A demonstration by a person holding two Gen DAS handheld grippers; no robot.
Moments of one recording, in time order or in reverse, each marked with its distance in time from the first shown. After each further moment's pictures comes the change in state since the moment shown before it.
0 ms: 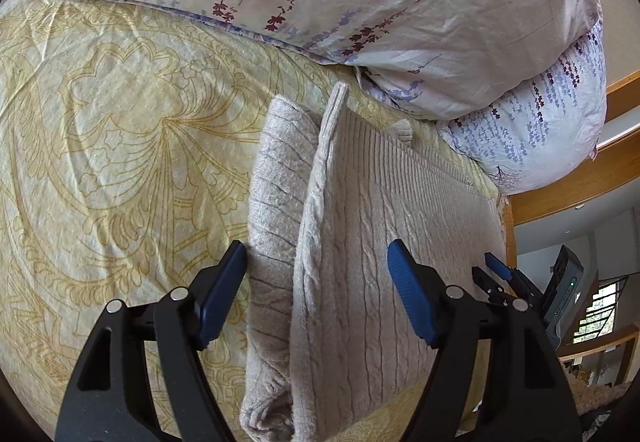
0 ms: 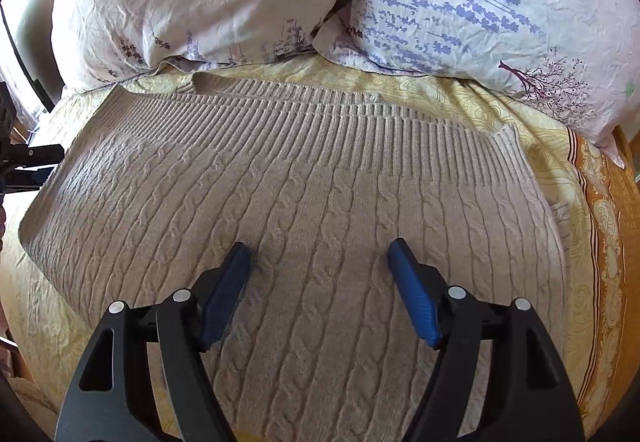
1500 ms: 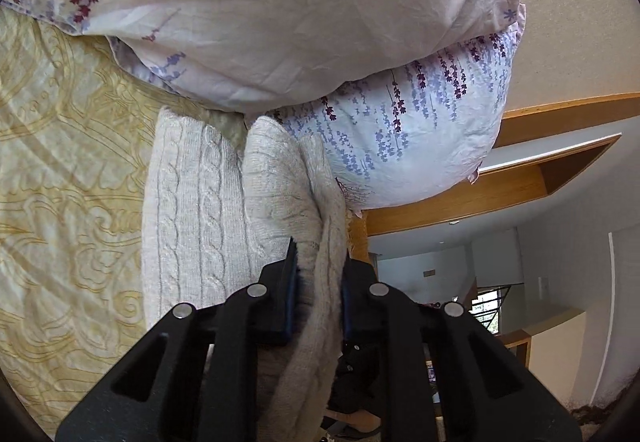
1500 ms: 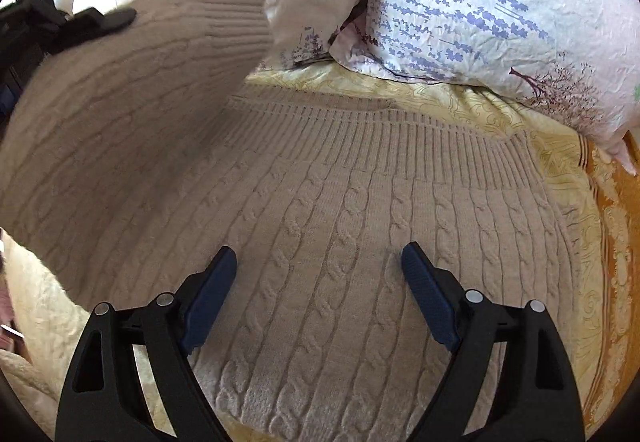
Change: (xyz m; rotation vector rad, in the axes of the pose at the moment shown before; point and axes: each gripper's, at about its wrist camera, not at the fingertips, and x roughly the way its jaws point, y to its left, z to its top) left arm 0.037 -0.143 0.014 -0.106 0.026 -0.506; right arm -0.018 -0.018 0.000 0.015 -0.044 0.114
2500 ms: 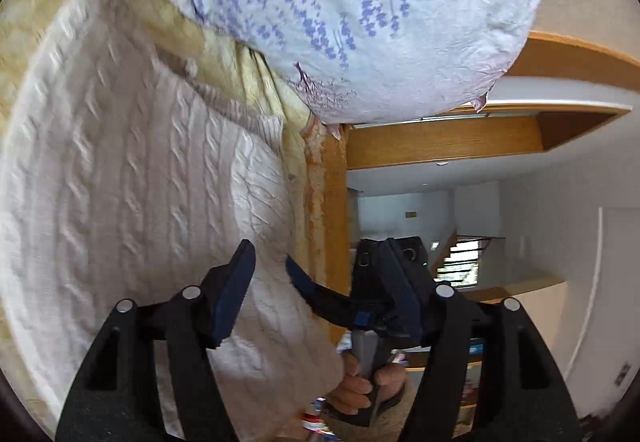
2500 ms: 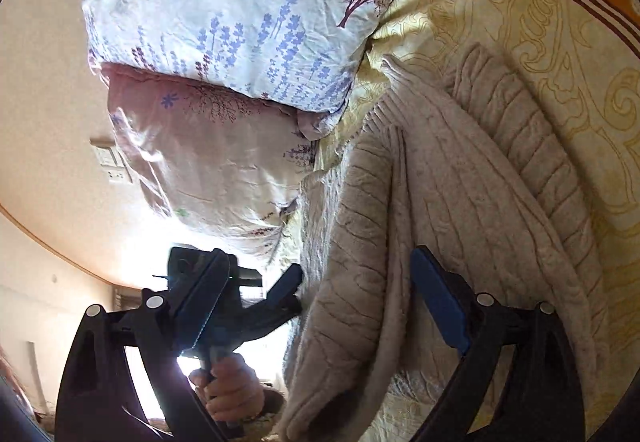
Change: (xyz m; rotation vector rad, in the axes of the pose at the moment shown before) left arm 0.113 -0.038 -0.048 0.043 0.230 -0.012; right arm -0.030 -0.166 -0.033 0.867 -0.078 0.695
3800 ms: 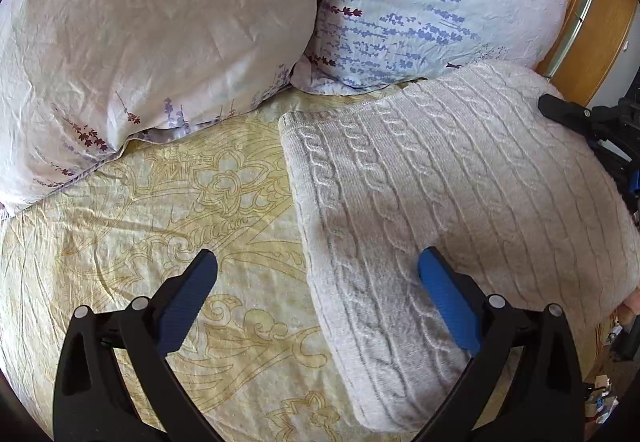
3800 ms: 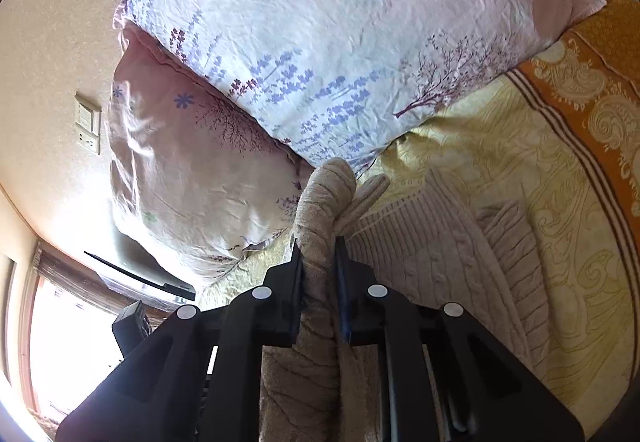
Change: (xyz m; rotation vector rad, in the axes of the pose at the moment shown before) left arm -0.022 -0.027 -0.040 0.495 -0.141 0.975; right arm -0.006 0.066 0.024 -0.301 -0.164 -0.210
